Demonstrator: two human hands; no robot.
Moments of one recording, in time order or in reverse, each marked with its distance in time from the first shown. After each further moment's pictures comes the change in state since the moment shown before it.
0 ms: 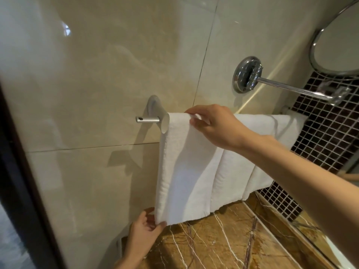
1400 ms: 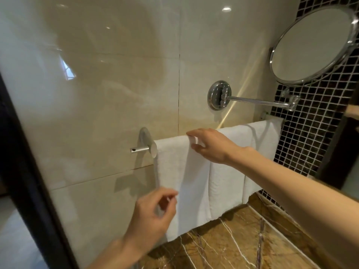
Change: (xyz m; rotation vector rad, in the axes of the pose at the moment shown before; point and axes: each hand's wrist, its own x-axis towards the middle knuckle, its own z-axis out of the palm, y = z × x) left_hand -0.070 0.216 -0.052 0.147 -0.099 1.016; right_hand -0.021 0.030 -0.014 -0.057 -0.069 0.068
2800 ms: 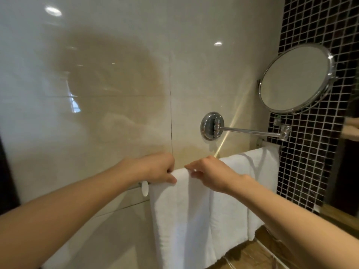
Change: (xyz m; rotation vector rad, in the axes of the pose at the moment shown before) left_hand 0.218 -0.004 -0.009 0.863 -0.905 -0.106; right_hand 0.011 0.021 -0.010 -0.027 -0.042 -0.035
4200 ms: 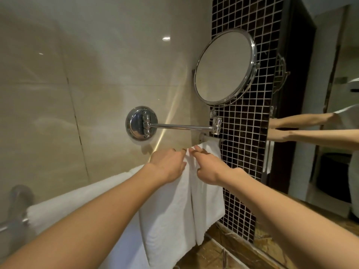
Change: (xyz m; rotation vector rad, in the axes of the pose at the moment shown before) left_hand 0.173 0.151 0.044 0.129 0.331 0.101; right_hand -0.060 0.162 -0.012 0.039 -0.030 0.500
